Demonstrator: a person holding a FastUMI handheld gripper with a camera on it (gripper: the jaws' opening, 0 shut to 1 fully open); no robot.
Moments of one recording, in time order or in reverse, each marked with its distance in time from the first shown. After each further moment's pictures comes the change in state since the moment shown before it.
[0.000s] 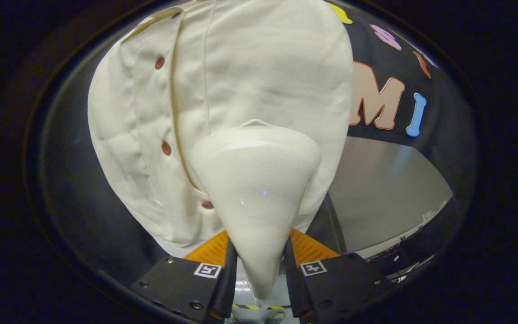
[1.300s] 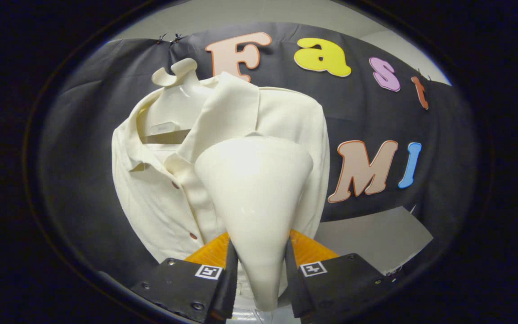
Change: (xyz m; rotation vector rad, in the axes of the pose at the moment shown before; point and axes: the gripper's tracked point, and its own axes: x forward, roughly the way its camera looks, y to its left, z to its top) arm -0.153 -0.005 0.187 0.020 -0.375 0.079
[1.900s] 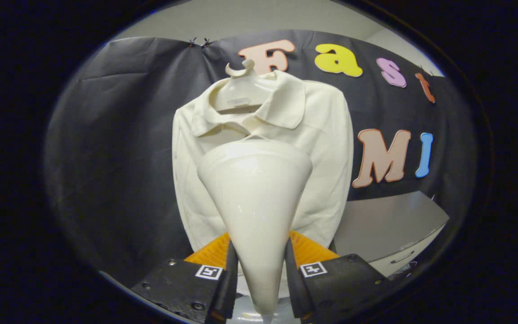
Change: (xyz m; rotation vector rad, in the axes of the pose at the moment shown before) arm -0.070 0.048 -0.077 -0.015 -0.031 0.138
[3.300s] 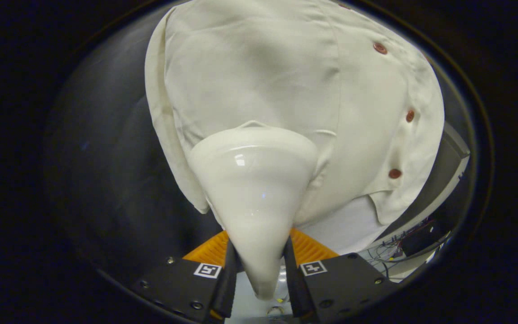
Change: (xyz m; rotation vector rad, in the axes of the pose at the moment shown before) arm 0.233 0.129 -0.299 0.103 0.459 -0.126
